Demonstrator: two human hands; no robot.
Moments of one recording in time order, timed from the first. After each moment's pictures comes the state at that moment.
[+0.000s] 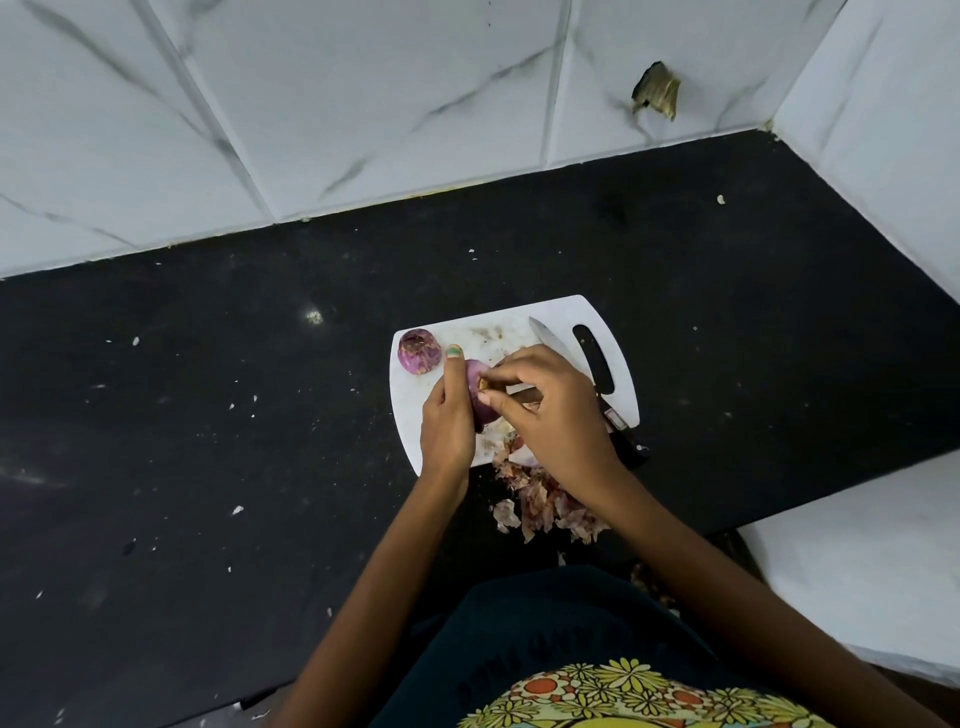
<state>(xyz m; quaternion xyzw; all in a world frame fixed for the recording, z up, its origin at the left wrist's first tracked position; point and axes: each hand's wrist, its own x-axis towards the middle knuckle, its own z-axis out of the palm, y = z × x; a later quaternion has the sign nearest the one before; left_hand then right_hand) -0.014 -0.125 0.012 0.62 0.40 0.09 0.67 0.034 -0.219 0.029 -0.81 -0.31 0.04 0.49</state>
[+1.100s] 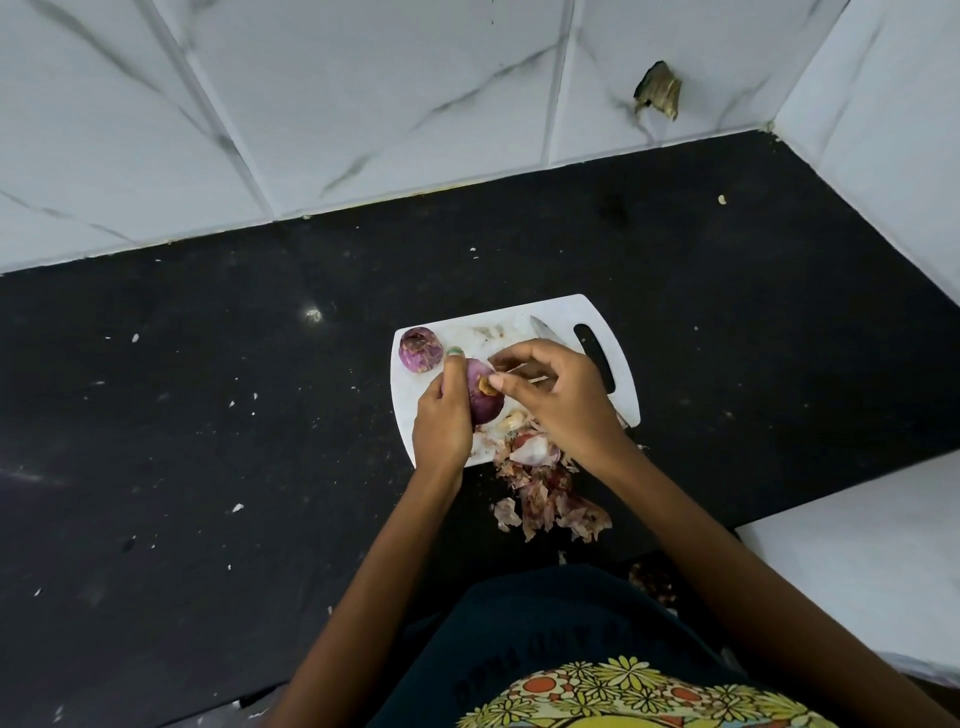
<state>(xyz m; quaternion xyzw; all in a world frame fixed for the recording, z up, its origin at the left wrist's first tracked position) -0.014 -0.118 0.009 0.65 0.43 0.08 0.62 0.049 -0.221 0.035 -0.79 -0.25 0.16 0.54</state>
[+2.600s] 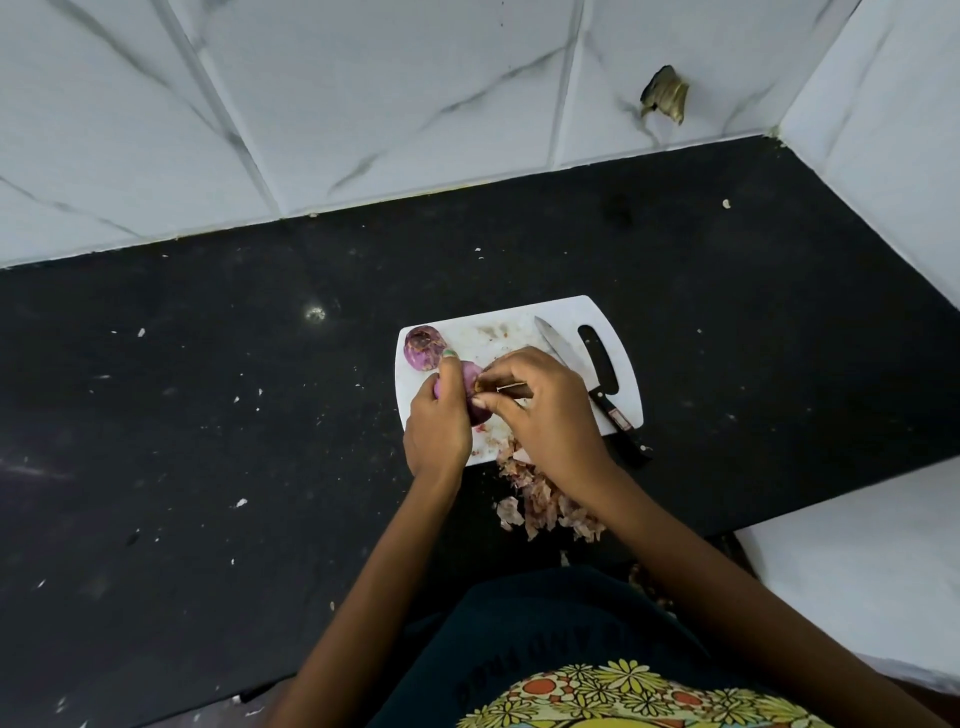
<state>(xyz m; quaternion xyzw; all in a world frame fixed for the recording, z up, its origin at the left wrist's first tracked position) -0.021 -0.116 0.005 0.66 0.47 0.12 0.58 0.030 -0.209 0.028 -0.82 -0.33 0.04 0.47</state>
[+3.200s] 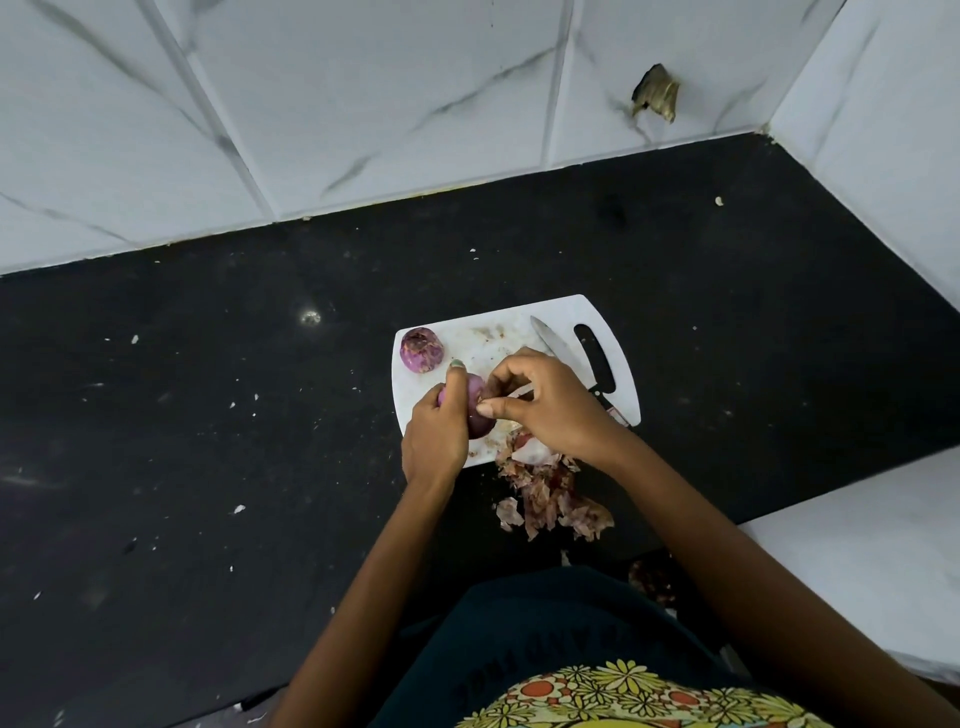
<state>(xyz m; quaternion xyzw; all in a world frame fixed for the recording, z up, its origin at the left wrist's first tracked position) -0.025 -0.113 0.003 0.69 0.44 0.06 0.57 0.050 -0.215 0.038 -0.81 -0.30 0.25 0.44</state>
